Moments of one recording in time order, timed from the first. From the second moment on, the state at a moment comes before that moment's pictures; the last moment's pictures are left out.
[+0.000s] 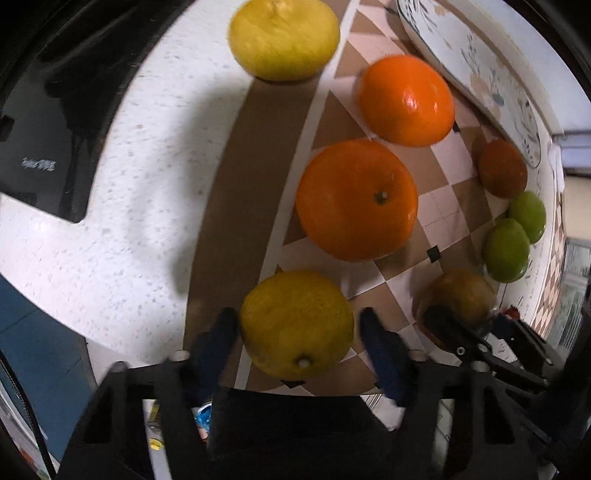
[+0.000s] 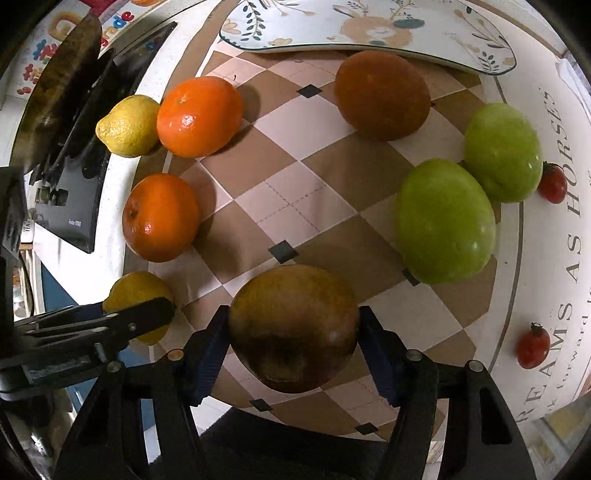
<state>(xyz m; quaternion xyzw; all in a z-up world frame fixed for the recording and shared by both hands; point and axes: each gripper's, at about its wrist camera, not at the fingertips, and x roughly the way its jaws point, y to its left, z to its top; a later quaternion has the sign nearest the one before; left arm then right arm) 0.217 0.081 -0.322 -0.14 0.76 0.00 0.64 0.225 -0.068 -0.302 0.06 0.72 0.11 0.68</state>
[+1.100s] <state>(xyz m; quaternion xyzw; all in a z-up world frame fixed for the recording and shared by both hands) 0.329 0.038 -0.139 -0.13 0.64 -0.09 0.75 0.330 -0.178 -0.189 0.14 0.62 0.05 0.77</state>
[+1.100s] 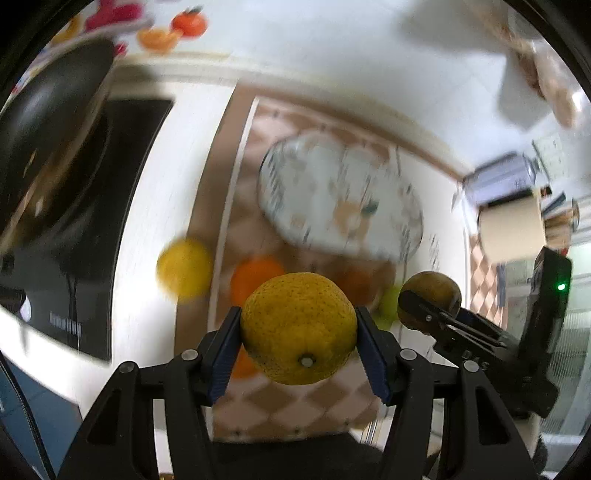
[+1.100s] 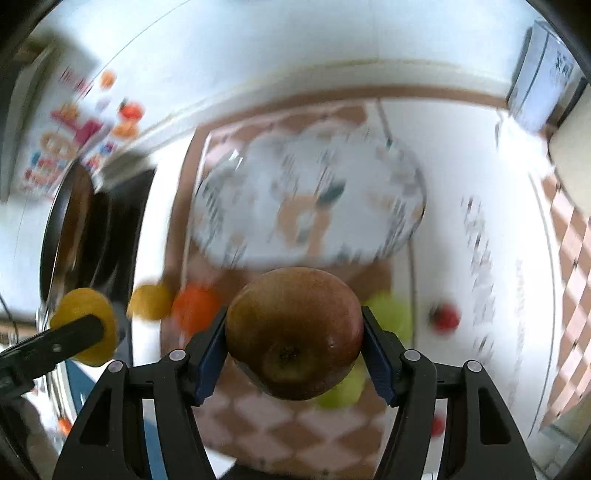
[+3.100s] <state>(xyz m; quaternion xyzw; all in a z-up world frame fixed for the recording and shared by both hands) 0.423 -0.006 -0.170 0.03 0.62 -0.03 0.78 0.402 -0.218 -0.192 0.06 0.66 -0.02 0.75</state>
